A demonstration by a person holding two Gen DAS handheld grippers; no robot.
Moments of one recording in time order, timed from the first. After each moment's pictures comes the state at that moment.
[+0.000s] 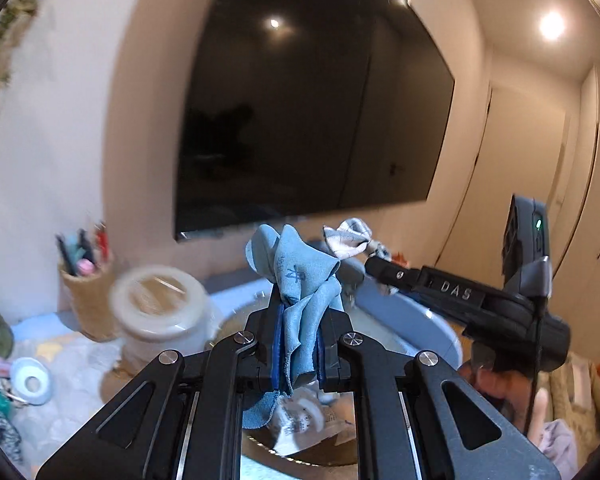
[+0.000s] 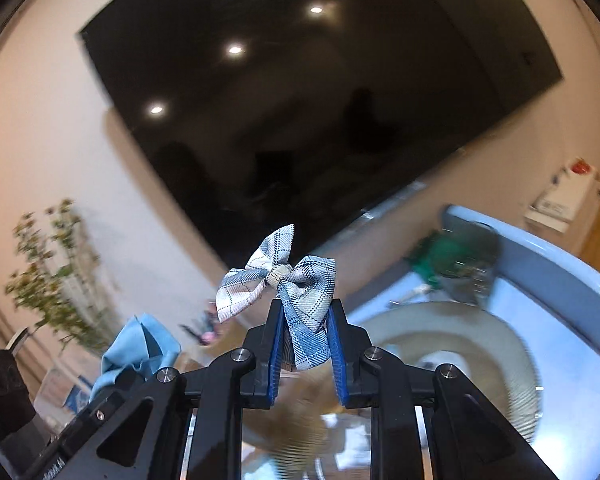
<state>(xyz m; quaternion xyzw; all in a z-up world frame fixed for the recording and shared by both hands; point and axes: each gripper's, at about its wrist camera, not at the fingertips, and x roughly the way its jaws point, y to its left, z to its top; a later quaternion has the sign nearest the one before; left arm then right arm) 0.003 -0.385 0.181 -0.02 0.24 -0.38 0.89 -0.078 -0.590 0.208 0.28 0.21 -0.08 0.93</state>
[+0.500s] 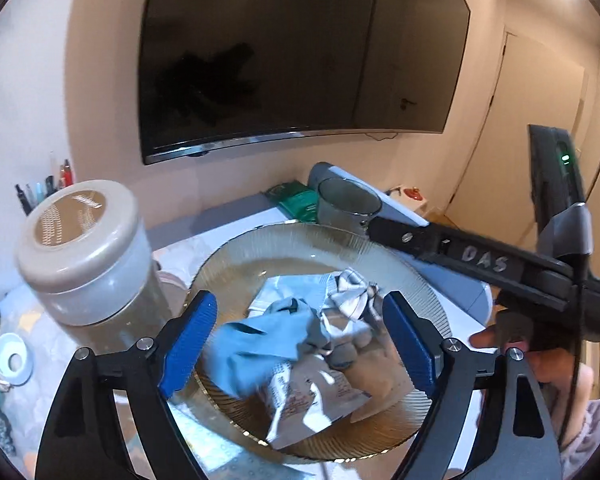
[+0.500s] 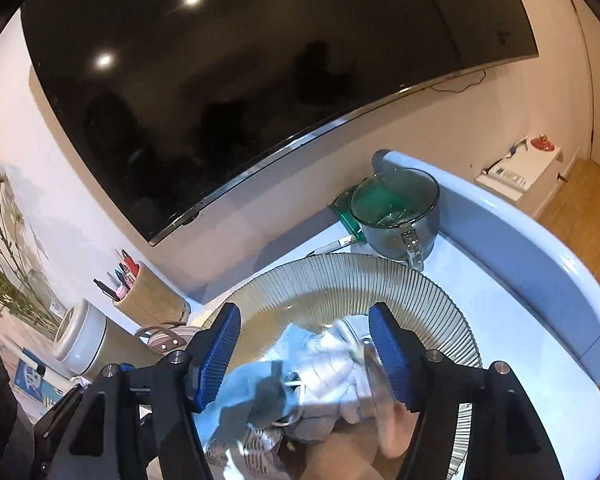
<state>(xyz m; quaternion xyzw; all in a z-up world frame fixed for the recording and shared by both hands) 0.025 -0.422 0.137 0.04 0.34 -0.36 0.87 -0.064 -0.618 0.166 0.24 0.32 -0.15 0.90</state>
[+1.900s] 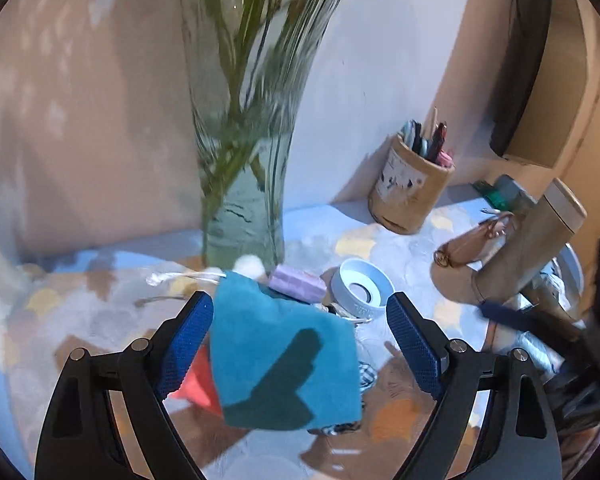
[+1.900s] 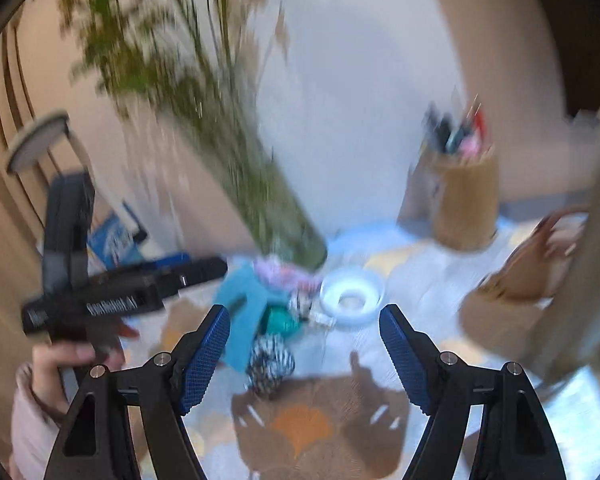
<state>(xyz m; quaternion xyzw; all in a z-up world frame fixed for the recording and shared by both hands) 0.147 -0.030 0.105 0.00 0.40 -0.23 0.89 0.044 -0.258 0.102 0.14 0.37 0.13 0.91</state>
